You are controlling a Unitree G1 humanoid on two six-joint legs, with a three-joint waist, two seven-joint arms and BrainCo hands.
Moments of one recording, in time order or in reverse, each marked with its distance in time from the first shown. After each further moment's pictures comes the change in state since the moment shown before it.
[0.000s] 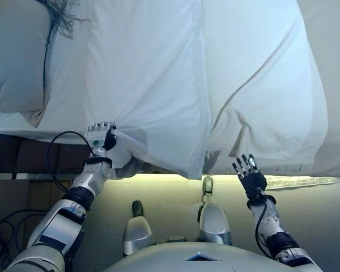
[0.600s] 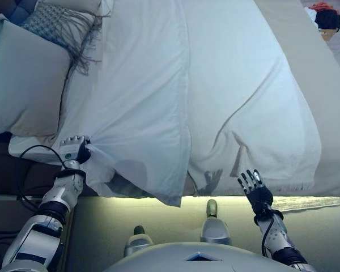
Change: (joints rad) left arm 0.131 0.139 0.153 0.031 0.019 -0.094 -0.081; right arm 0.102 -0.003 -0.071 -0.001 -0.059 0.058 0.018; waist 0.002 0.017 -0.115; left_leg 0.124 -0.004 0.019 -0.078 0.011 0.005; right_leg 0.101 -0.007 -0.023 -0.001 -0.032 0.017
